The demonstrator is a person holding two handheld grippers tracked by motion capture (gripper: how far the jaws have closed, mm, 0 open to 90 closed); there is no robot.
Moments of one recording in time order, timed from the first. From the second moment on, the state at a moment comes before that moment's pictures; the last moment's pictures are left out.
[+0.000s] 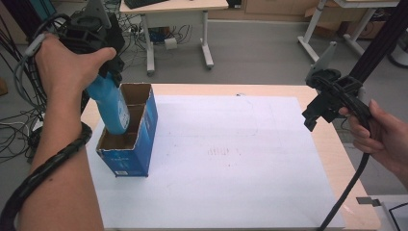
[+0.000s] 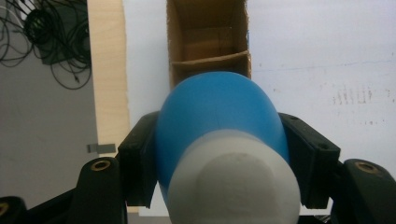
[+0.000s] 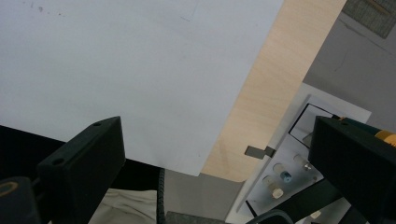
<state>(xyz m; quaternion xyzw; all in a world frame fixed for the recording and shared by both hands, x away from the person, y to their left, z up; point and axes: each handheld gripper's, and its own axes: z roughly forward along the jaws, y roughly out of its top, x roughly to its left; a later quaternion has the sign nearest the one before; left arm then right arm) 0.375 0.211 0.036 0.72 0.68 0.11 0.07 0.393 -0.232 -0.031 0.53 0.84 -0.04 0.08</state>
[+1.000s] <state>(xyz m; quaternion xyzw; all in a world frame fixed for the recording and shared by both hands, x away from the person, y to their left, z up) 0.396 0.217 -0.059 0.73 0.67 0.09 0.04 0.398 -0.222 -0.036 0.53 0.84 -0.05 0.08</state>
